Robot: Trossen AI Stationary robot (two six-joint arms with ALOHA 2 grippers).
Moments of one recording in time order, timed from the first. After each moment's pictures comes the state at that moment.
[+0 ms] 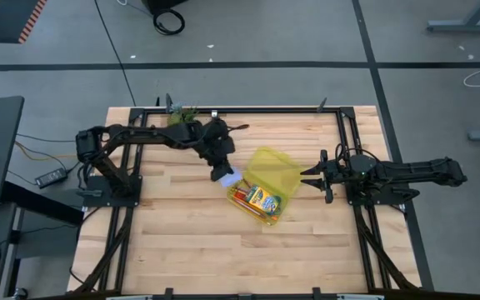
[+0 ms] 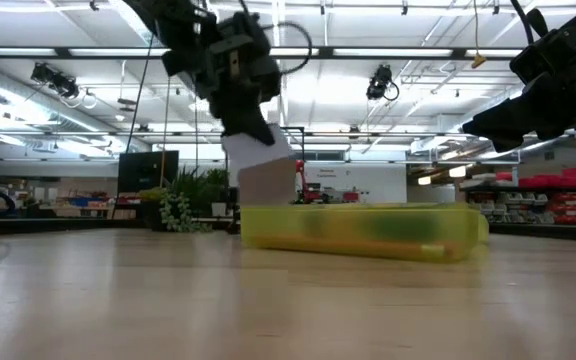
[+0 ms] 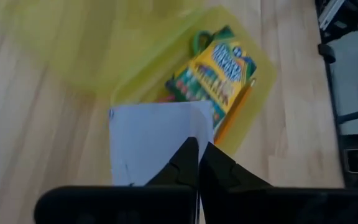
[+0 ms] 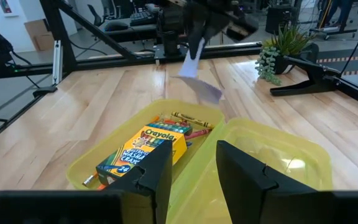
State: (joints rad) left arm 0.30 1.65 1.11 -0.38 0.49 -0.09; right arm -0.02 0.19 0.01 0.02 0.02 0.08
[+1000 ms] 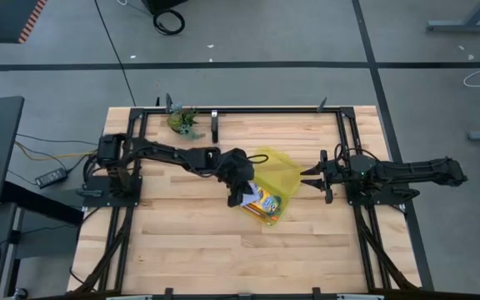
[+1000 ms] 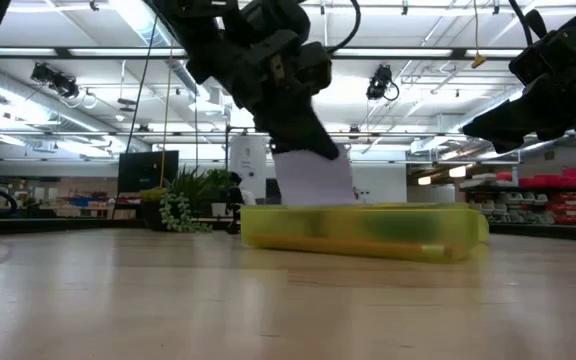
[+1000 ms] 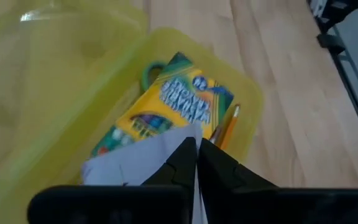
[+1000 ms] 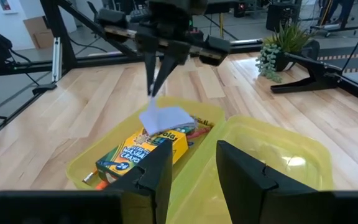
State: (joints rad) left arm 0.05 1.84 1.18 -0.08 0.31 -0.10; right arm -0.02 0.20 0.01 0.01 0.02 0.08
